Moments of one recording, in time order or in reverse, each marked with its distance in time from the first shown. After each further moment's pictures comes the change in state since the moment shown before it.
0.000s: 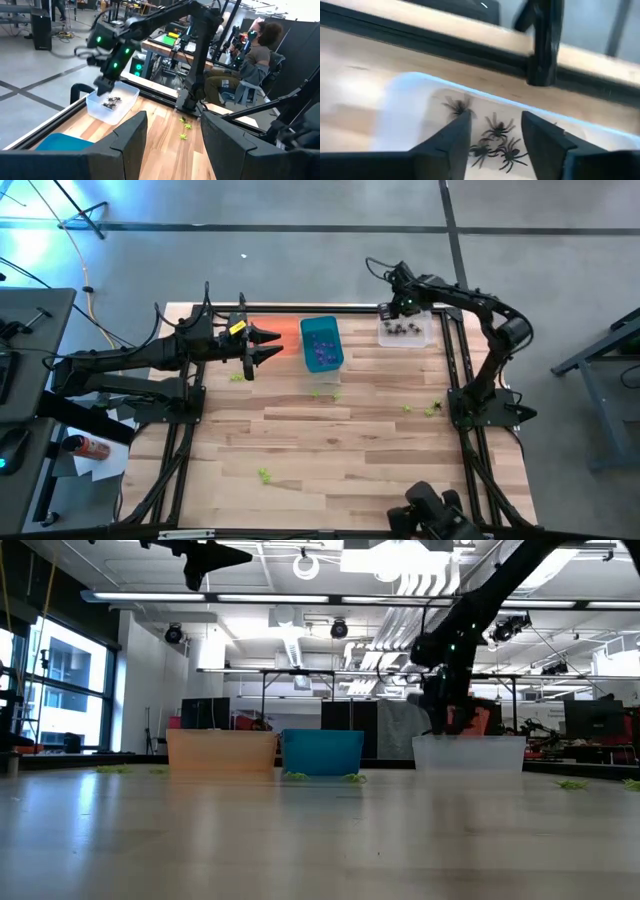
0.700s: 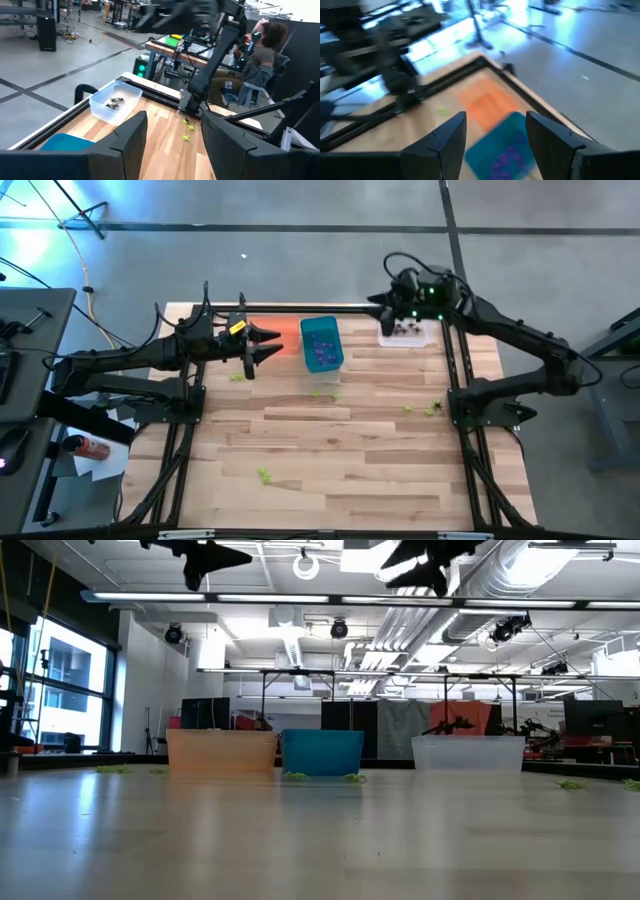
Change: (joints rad) left arm 0.000 0.000 0.000 0.001 -0.018 0.001; right arm 0.428 -0.567 0.010 0.297 -0.267 -0.127
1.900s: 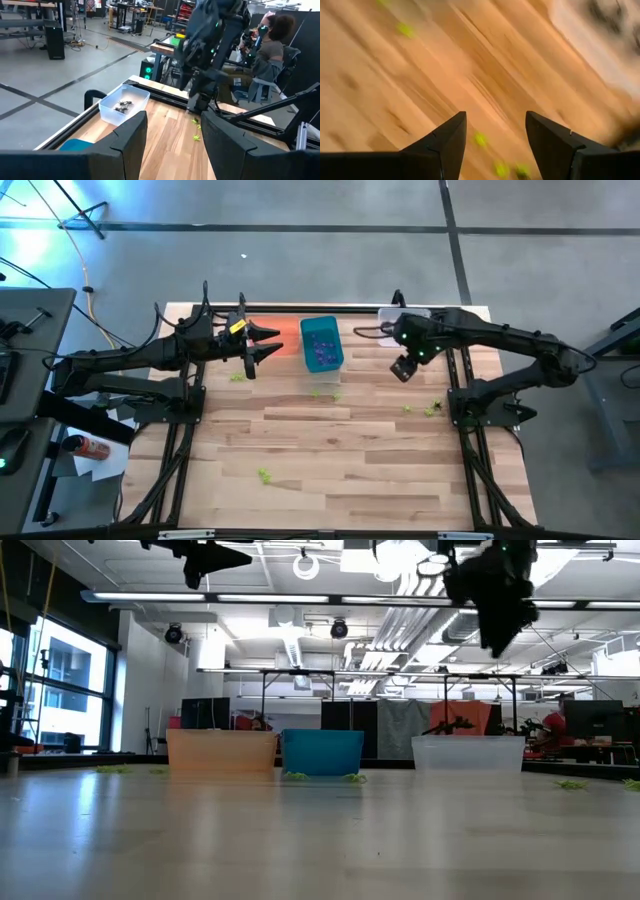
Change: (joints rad) left arm 0.000 0.000 0.000 0.001 -0.027 0.071; right arm 0.213 0.063 -0.001 -0.890 0.189 0.262
